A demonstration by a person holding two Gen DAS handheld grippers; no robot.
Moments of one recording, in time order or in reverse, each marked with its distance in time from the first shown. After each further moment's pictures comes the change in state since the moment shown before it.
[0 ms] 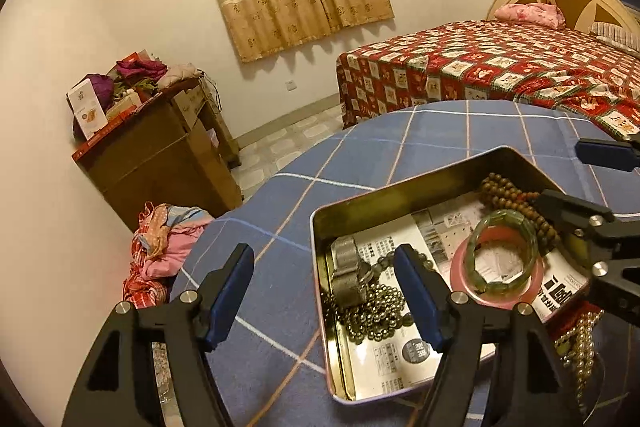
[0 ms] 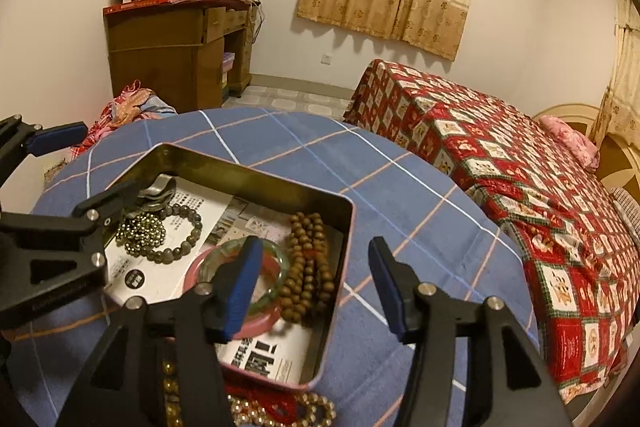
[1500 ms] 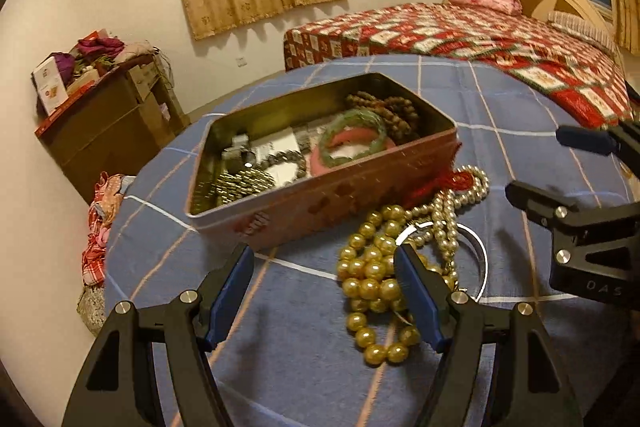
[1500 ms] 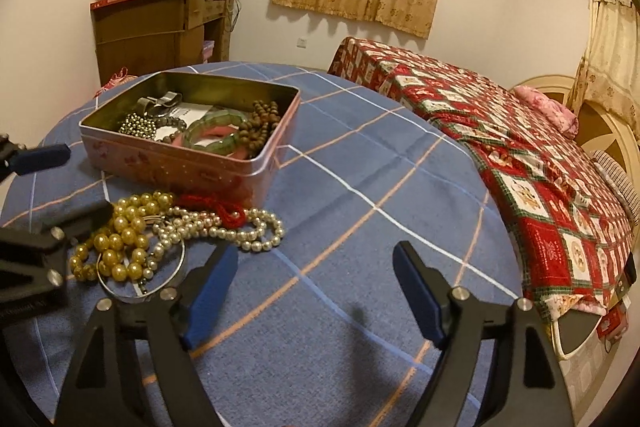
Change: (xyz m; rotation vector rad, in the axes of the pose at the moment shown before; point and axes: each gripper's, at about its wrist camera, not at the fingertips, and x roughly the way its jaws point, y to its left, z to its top) left arm -0.066 -0.072 -0.071 0.019 0.086 -0.186; right arm -0.053 -0.026 -0.096 0.055 0.040 -0.055
